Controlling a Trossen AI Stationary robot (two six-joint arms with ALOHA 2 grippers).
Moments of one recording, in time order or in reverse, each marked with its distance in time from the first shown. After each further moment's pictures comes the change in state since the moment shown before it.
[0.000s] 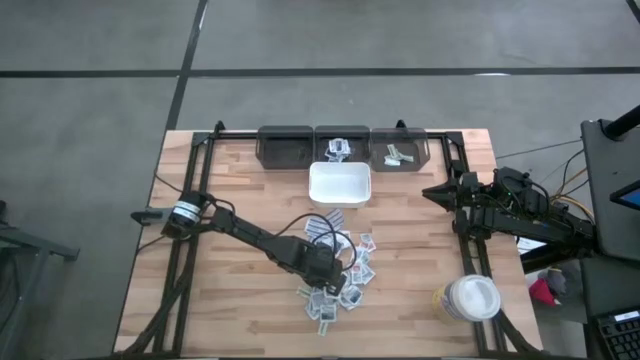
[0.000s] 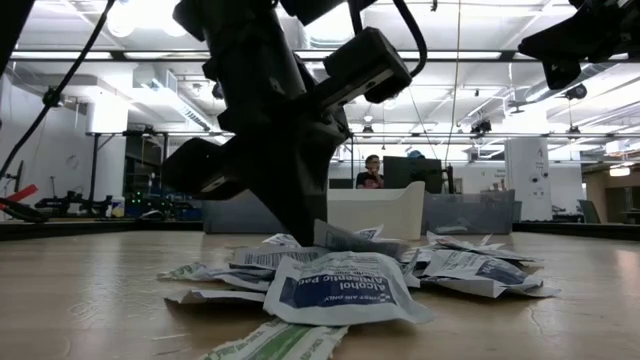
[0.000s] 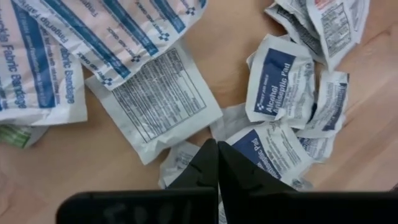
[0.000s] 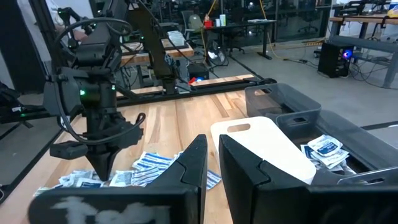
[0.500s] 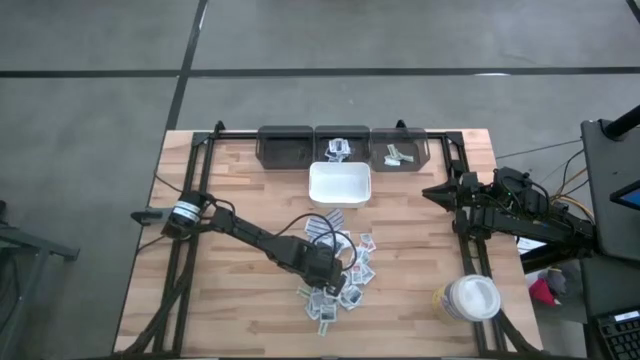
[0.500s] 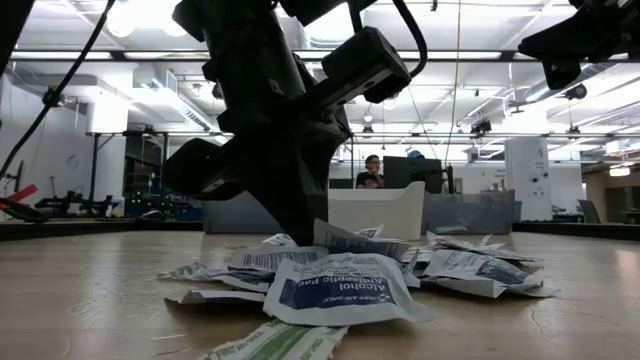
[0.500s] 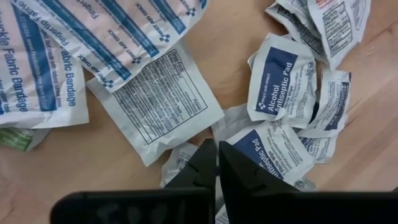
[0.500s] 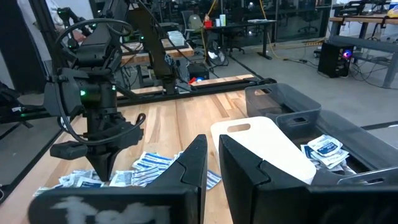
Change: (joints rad) left arm 0.000 0.000 -0.003 0.003 0.002 0.015; right arm 0.000 0.000 0.000 0.000 0.000 0.000
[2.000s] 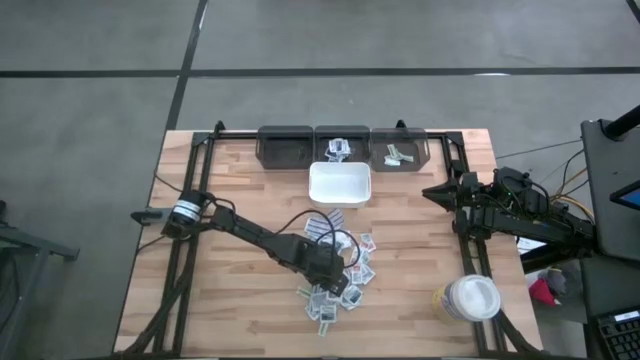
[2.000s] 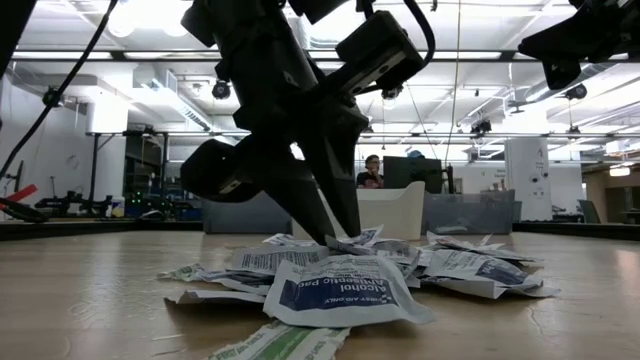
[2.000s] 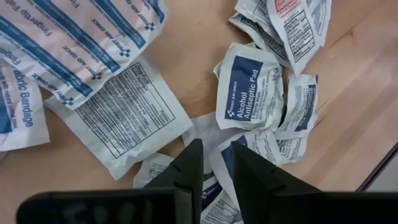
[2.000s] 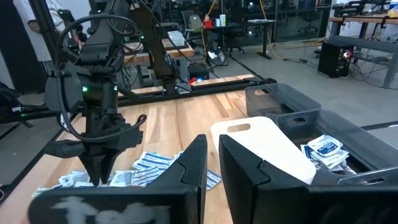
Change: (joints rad) left arm 0.014 -0.001 -0.004 0.072 0.033 0.027; right arm 0.000 0.000 0.000 0.000 0.000 0.000
